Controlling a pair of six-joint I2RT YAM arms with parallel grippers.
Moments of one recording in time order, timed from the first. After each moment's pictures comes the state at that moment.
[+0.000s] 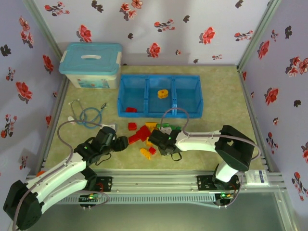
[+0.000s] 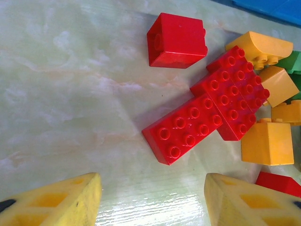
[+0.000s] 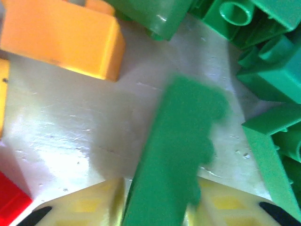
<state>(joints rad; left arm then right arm) -0.71 0.79 0.37 -0.44 -0.08 -0.71 1.10 1.62 0.86 -0.63 0.25 0.88</state>
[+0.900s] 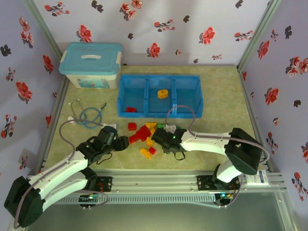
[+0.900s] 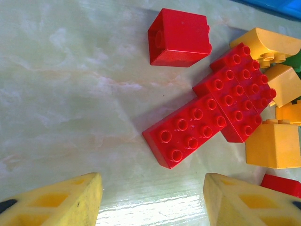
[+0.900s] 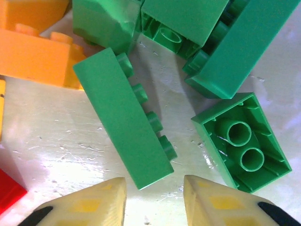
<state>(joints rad) -0.71 0.83 0.38 -0.41 -0.08 -0.71 1.09 1.53 0.85 -0.70 0.29 0.92</state>
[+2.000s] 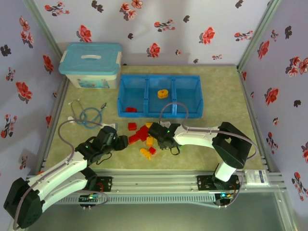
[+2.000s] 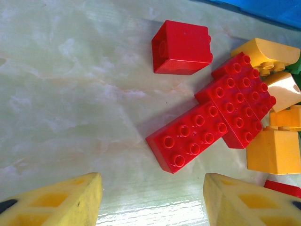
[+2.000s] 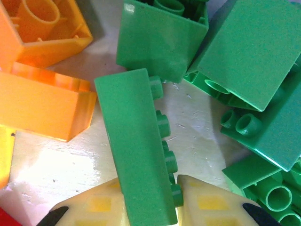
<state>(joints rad) -0.71 0.82 0.38 -0.41 -0.10 -0.71 1.04 1.67 0.95 -0.67 0.26 0.80</state>
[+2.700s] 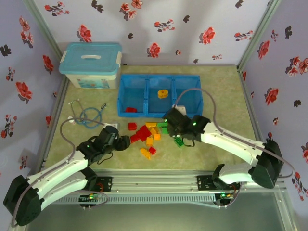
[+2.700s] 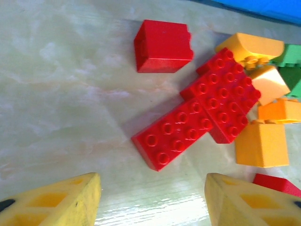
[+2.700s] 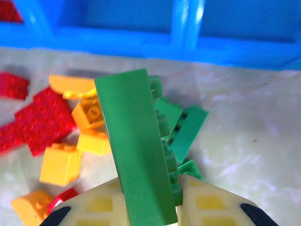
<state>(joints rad) -0.77 0.84 0.41 -0.41 -0.12 -0.70 0.88 1.28 1.04 -0.85 0.30 0.73</state>
